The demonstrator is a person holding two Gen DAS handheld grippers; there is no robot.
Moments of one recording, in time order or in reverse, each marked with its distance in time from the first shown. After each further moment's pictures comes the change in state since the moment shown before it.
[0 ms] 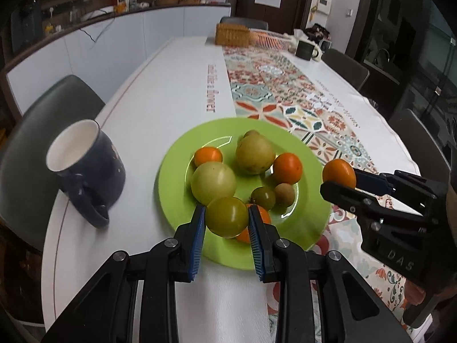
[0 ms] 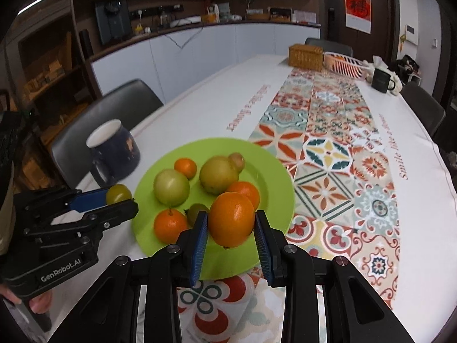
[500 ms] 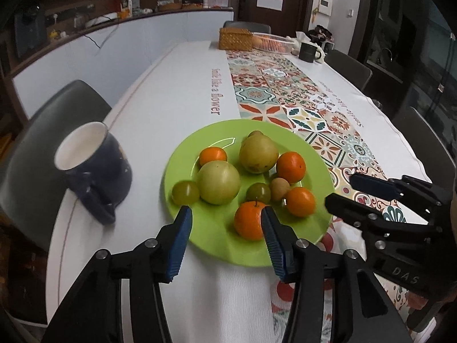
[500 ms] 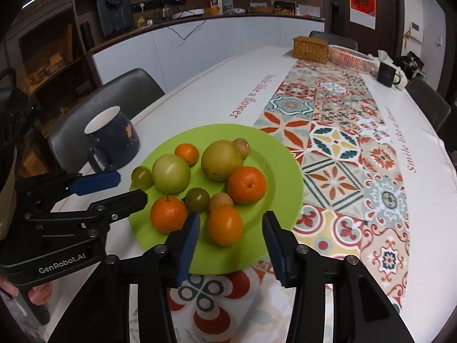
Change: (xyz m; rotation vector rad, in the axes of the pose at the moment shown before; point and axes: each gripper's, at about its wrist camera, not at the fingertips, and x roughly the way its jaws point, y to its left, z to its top) left arm -0.014 -0.005 -0.011 0.013 -0.046 0.047; right arm -0.008 0.003 -0.014 0.004 -0.005 0.011
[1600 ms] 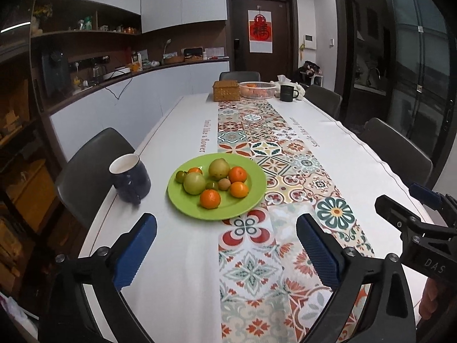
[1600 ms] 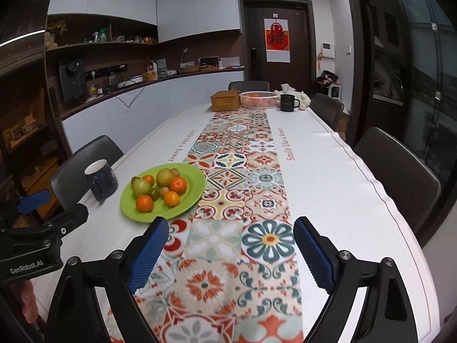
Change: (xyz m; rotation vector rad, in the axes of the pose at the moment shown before) left arm -0.169 -0.090 -0.079 0.058 -0.245 0.068; right arm -0.211 -0.019 -0.115 0.204 -0.287 -0.281
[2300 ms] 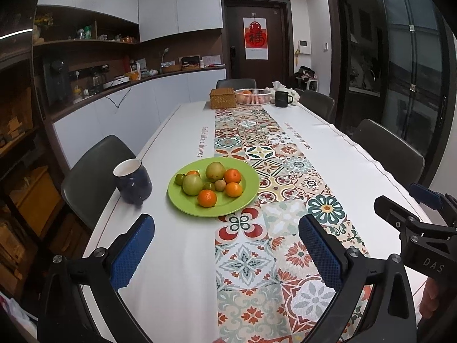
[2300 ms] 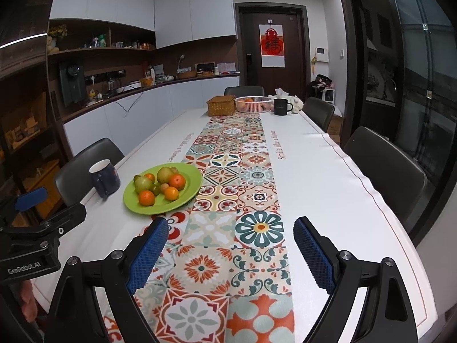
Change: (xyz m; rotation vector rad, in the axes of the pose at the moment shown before) left arm -0.030 -0.007 -0.008 0.018 -0.039 0.001; right arm -0.035 -0.004 -0.016 0.009 -0.029 -0.011
